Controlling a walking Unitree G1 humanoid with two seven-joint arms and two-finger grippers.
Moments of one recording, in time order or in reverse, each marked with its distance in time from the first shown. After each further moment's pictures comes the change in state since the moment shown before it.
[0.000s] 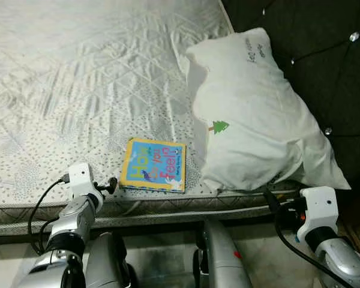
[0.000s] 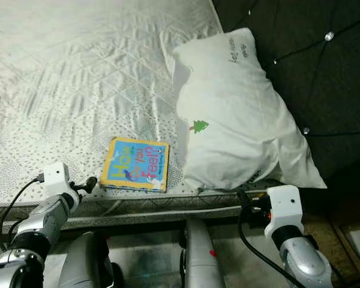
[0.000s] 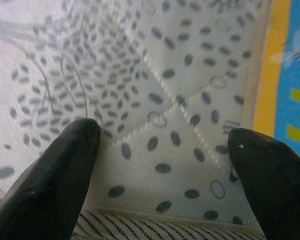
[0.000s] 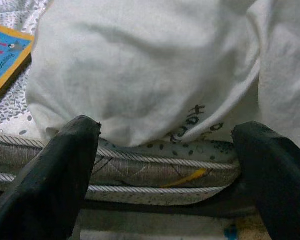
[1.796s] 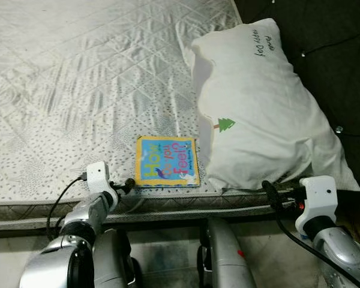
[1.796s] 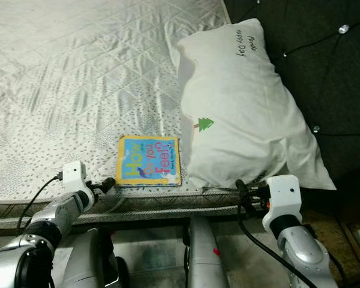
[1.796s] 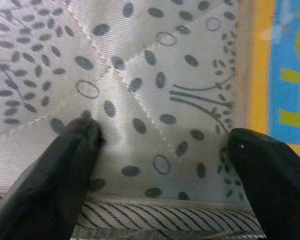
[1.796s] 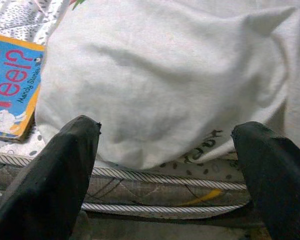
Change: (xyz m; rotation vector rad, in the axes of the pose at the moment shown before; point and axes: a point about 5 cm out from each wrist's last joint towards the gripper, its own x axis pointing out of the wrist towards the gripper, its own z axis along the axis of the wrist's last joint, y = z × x) left arm 0.006 -0.037 -0.011 -0.019 0.107 -0.178; right arm 0.013 0.002 0.017 0.020 -0.037 0.007
